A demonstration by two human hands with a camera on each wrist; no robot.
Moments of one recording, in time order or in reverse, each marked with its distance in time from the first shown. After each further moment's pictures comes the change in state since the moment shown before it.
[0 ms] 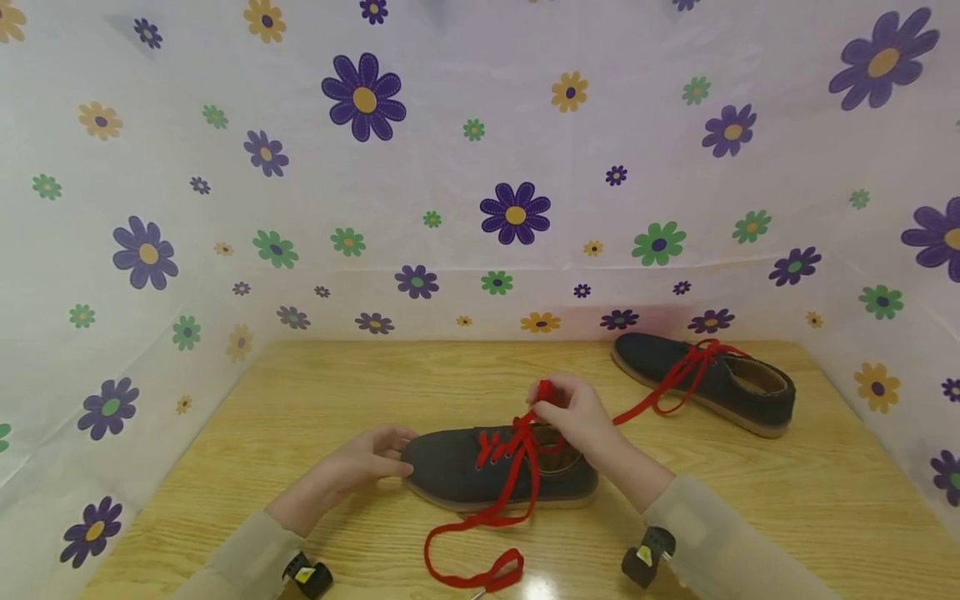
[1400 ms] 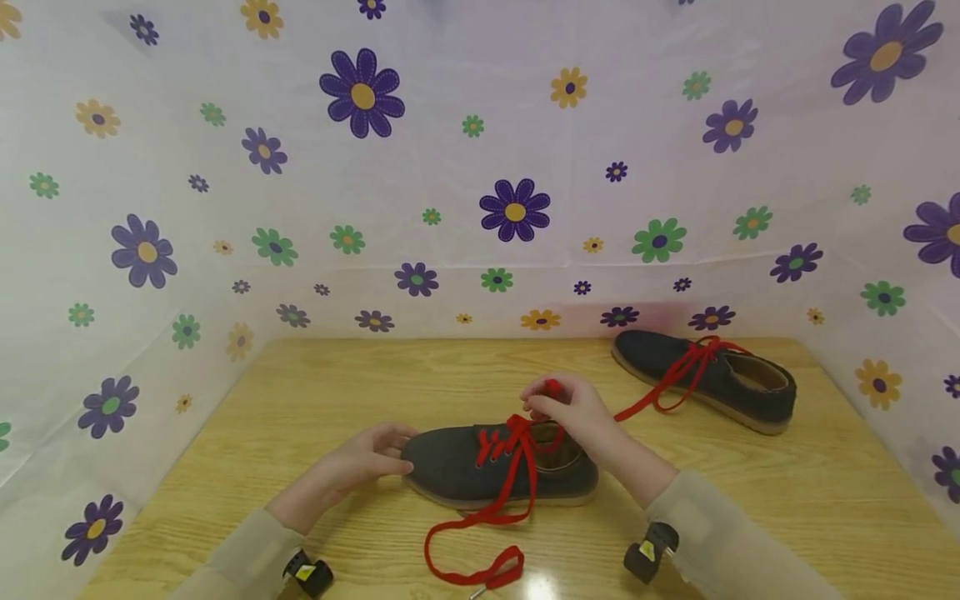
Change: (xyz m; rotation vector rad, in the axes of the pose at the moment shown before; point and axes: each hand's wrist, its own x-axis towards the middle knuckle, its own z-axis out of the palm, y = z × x) left_hand 0.002 -0.001 0.000 0.010 0.006 -0.013; right_hand 0.000 0.000 -0.005 0.025 -0.073 0.018
